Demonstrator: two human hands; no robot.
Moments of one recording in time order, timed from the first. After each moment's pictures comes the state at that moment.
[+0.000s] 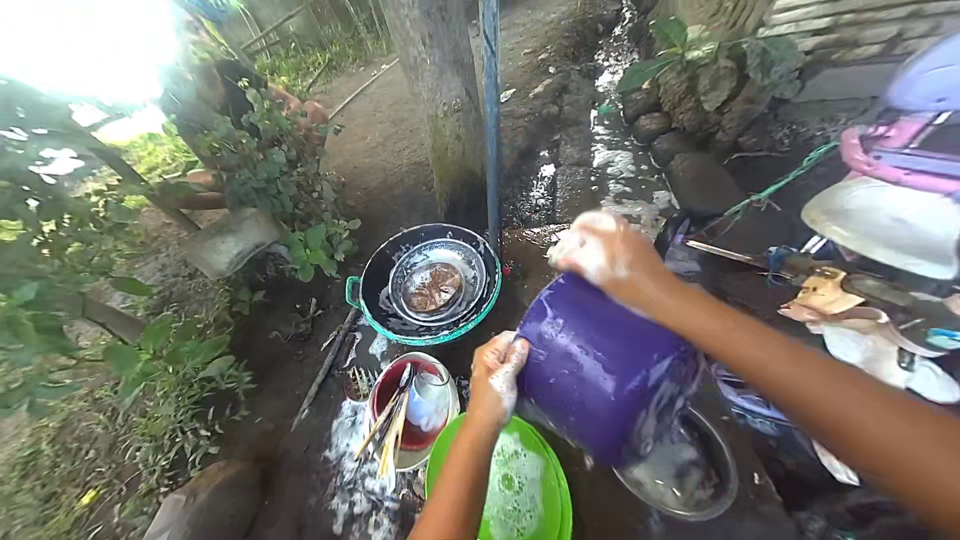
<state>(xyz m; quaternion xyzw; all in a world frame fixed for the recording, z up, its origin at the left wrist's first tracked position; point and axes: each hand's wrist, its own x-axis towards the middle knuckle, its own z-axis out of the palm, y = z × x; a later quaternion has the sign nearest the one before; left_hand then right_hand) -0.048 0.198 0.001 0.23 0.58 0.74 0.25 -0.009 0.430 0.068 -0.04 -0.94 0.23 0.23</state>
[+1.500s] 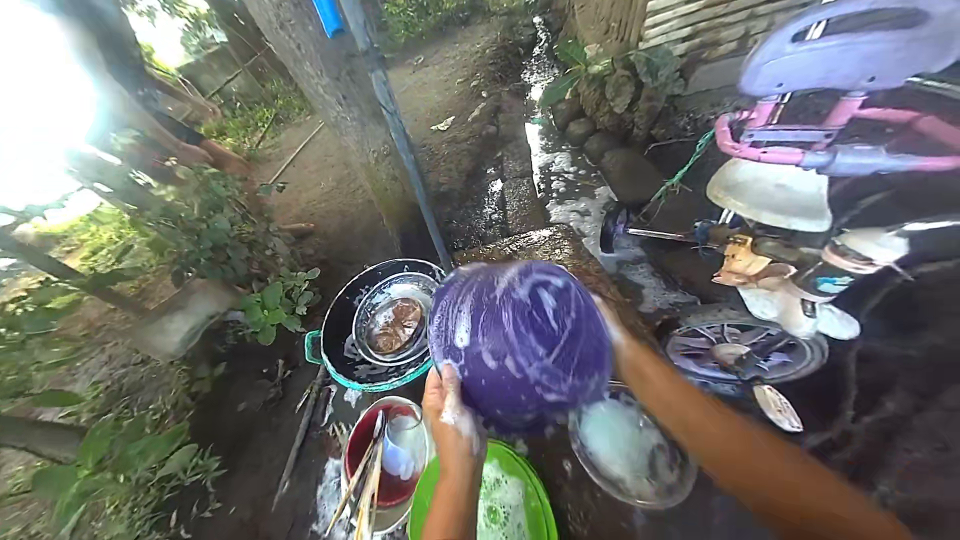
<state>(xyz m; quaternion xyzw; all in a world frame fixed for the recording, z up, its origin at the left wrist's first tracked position) -0.022 0.227 0.006 0.09 0.58 0.80 0.11 0.044 0.444 -0.047 -0.34 -0.43 0.80 0.25</state>
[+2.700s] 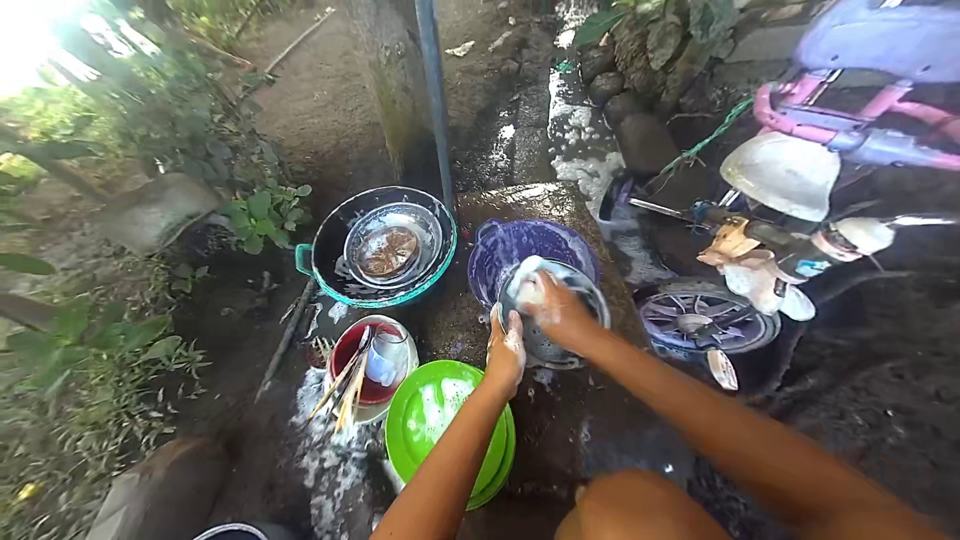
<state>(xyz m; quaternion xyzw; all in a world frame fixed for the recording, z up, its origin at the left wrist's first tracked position) 0.018 0.249 -0.042 0.09 0.68 0.64 0.36 0.063 0.383 -0.032 -0.16 -0.91 0.37 0.02</state>
